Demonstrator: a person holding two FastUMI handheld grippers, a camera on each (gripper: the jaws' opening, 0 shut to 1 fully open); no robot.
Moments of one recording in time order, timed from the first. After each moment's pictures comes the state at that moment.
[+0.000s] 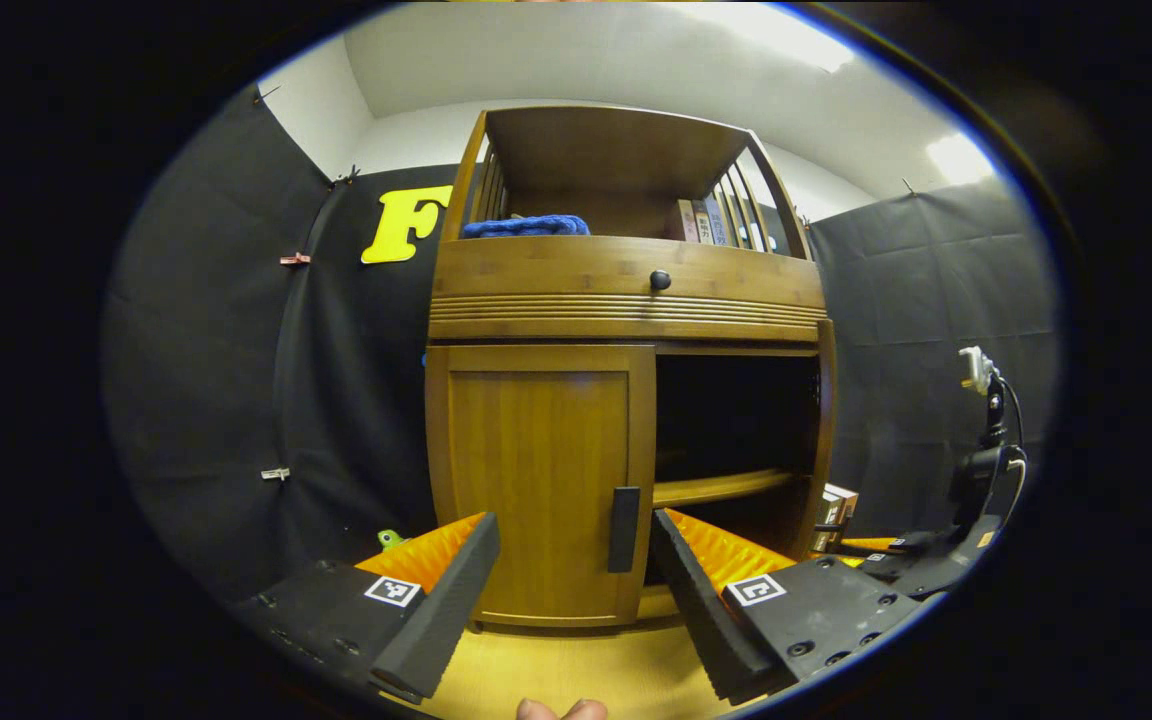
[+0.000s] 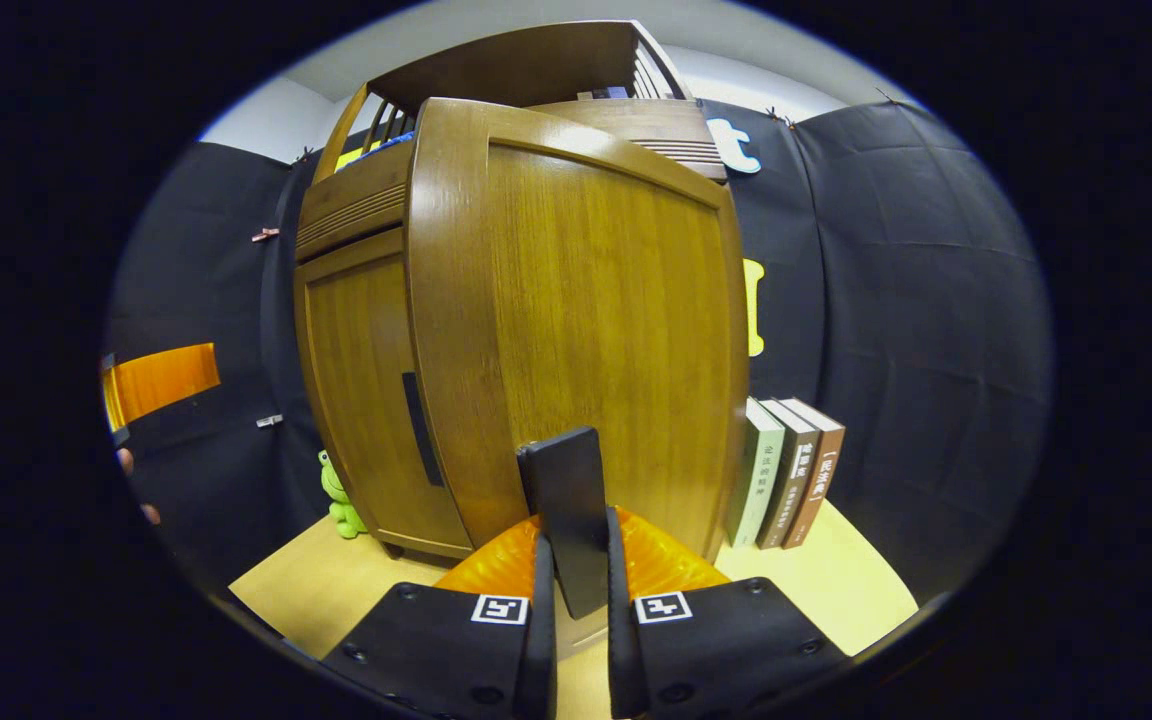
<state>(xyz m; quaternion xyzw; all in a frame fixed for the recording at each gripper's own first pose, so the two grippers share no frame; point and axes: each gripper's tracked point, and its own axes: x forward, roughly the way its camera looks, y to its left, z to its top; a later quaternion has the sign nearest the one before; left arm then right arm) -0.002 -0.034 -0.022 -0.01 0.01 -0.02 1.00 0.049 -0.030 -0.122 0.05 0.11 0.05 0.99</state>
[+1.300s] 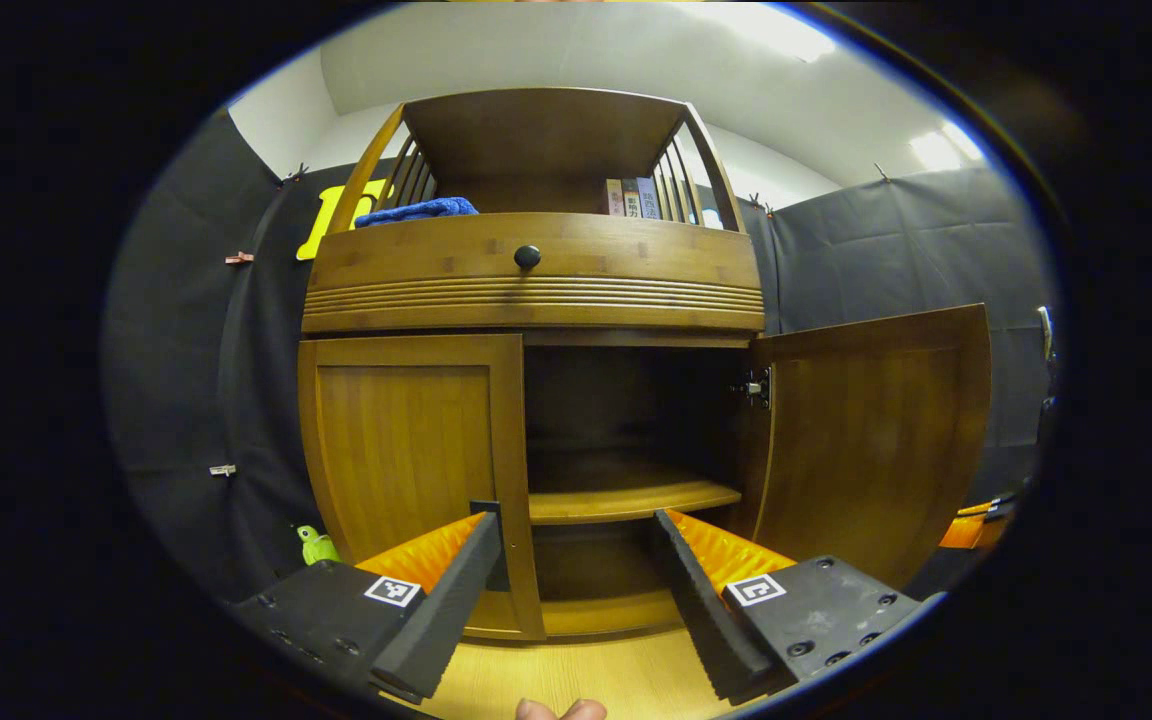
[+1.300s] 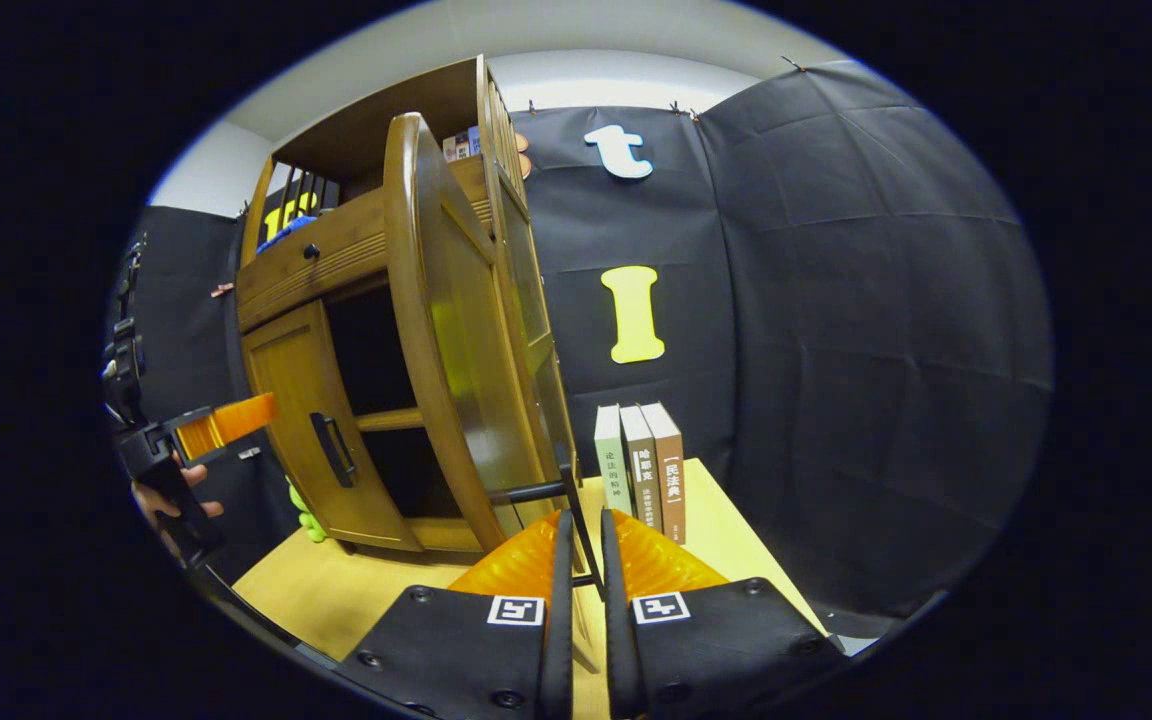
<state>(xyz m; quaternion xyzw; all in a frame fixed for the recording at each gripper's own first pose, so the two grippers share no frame) 0.046 -0.164 -0.027 0.00 0.02 -0.06 1.00 0.004 -0.238 -0.084 0.10 0.10 0.02 0.99</state>
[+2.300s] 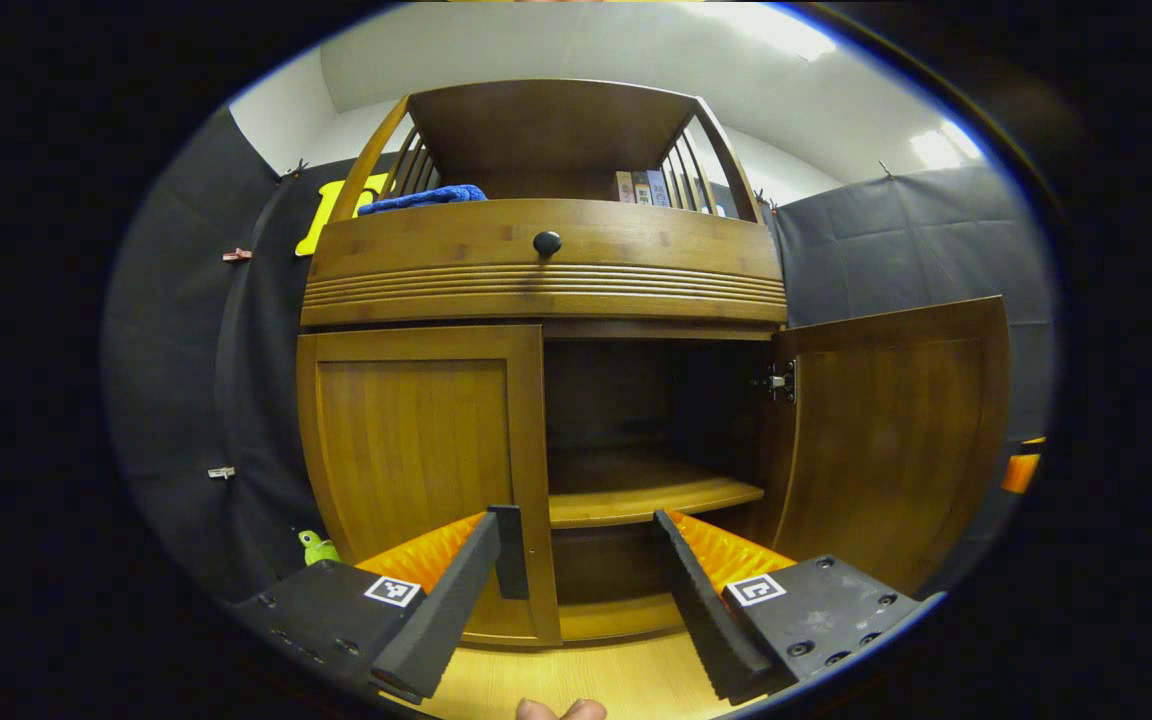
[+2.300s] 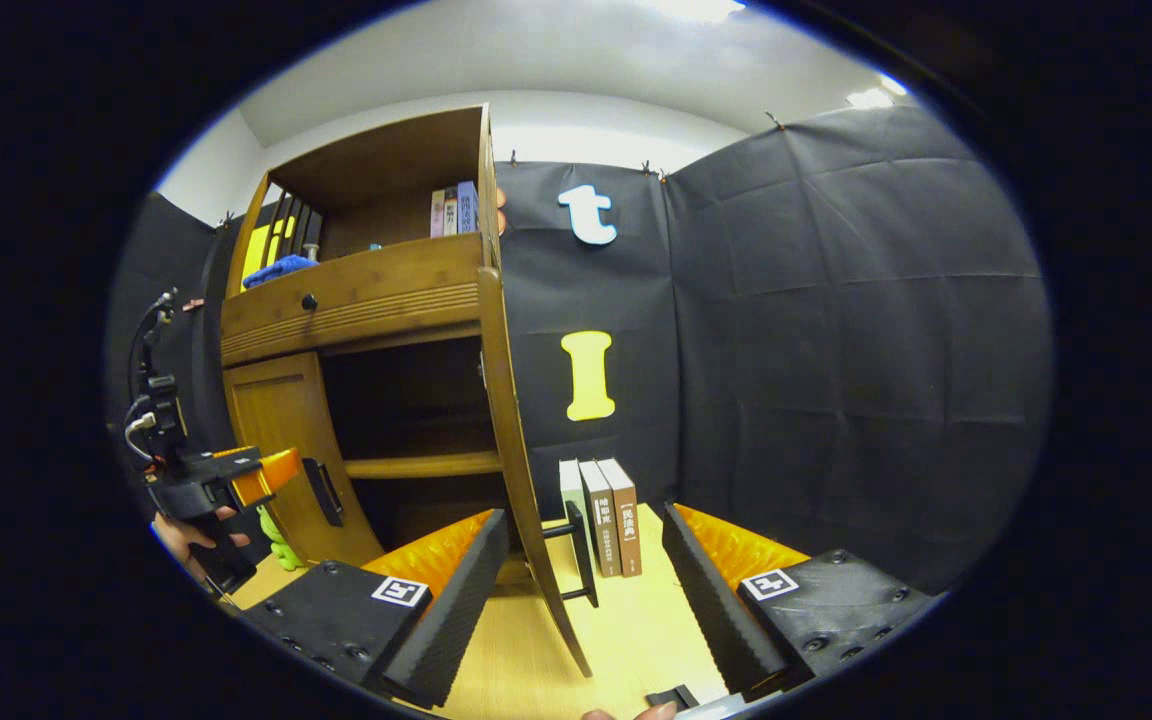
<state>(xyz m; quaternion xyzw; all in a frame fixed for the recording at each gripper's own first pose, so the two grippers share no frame) 0.069 -0.136 -0.038 0.00 0.02 -0.06 1.00 -0.059 -0.223 -0.007 0.07 0.00 -0.08 0.99</state>
